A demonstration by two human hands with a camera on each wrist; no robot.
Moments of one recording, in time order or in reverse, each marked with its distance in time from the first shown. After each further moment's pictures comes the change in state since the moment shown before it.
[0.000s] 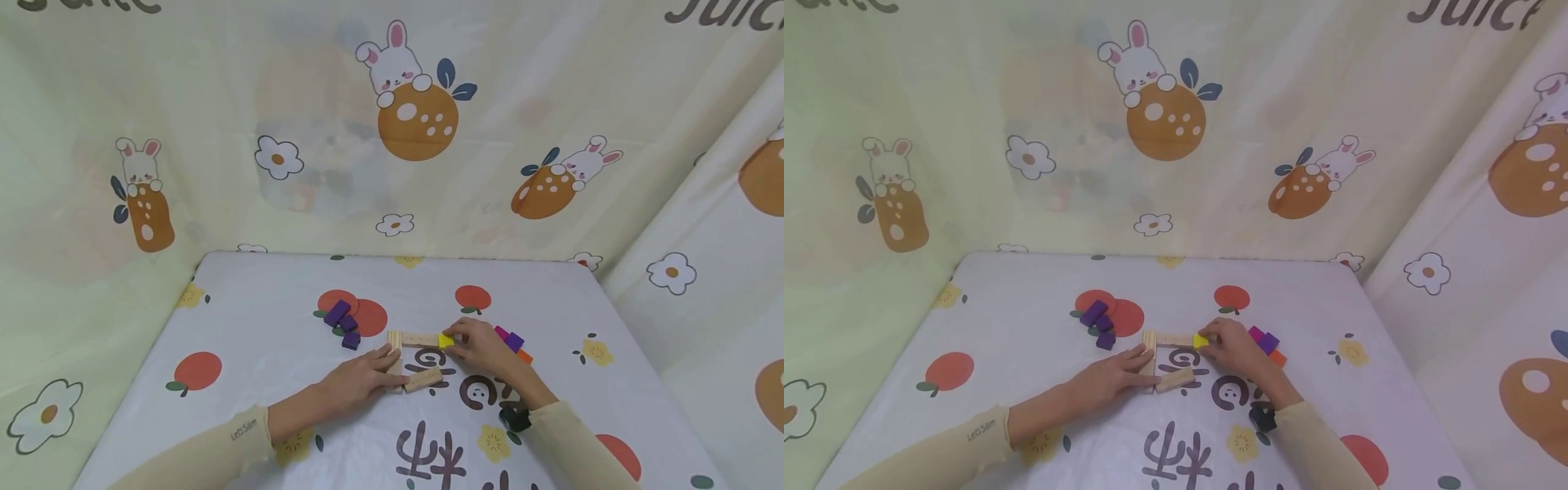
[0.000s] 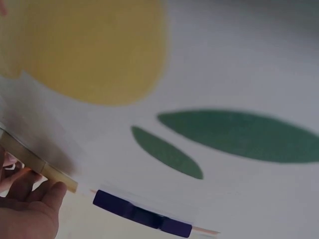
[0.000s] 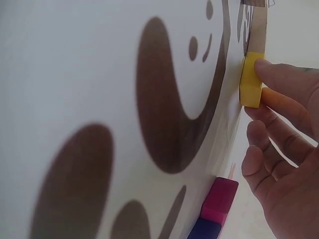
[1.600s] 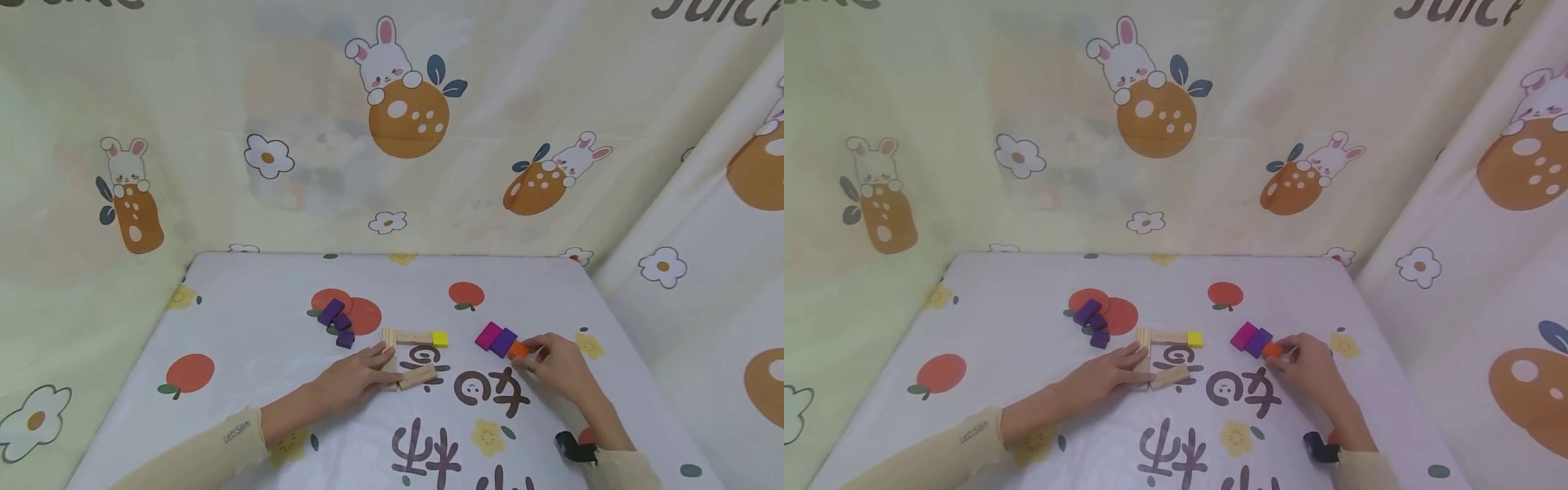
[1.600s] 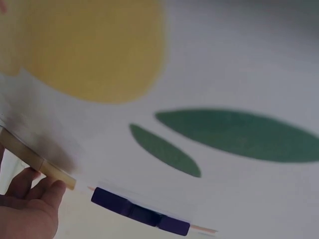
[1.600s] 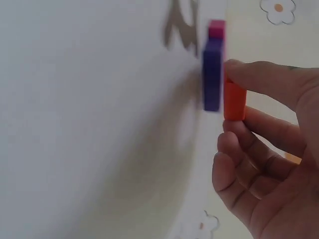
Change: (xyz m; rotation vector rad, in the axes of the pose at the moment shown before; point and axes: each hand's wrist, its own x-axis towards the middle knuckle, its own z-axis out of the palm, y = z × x) left_hand -0.001 0.001 -0.001 -0.035 0.039 0.027; right_hand -0.095 0.073 -0.056 0.033 0.139 0.300
